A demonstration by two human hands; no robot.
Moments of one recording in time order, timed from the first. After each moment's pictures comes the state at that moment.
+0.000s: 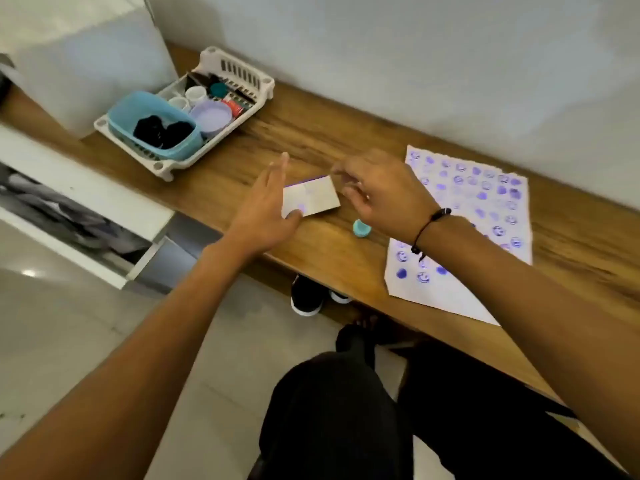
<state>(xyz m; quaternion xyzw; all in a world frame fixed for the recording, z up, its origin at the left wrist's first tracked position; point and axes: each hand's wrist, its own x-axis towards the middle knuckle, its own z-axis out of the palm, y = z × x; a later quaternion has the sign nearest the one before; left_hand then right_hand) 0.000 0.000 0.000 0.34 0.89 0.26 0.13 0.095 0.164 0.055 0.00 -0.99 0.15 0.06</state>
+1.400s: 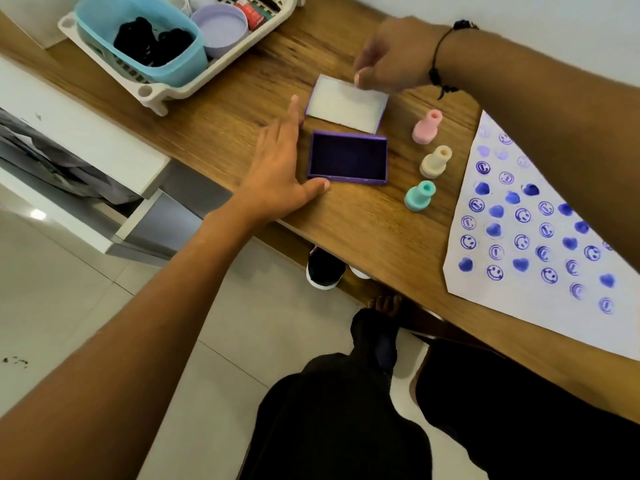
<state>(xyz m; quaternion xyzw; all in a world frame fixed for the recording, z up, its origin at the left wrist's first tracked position) -0.026 -0.007 -0.042 0.31 0.89 0.28 0.16 -0.036 0.187 0.027 -0.08 -0.98 0.14 -0.14</state>
